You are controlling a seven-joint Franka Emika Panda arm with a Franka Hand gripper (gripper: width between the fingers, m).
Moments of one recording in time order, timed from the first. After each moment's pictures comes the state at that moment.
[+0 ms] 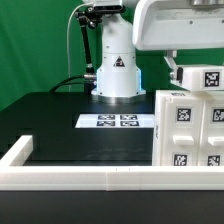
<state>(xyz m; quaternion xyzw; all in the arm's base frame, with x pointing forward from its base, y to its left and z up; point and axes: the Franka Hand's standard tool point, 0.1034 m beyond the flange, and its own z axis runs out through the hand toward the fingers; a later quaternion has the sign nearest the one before) 0.622 0.087 0.157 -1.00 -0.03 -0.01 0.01</state>
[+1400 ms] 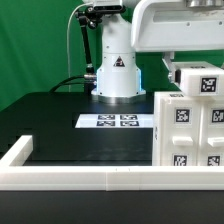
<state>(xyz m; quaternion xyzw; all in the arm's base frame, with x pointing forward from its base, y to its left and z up) 0.622 0.086 0.156 -1.00 -0.01 -0.03 0.01</state>
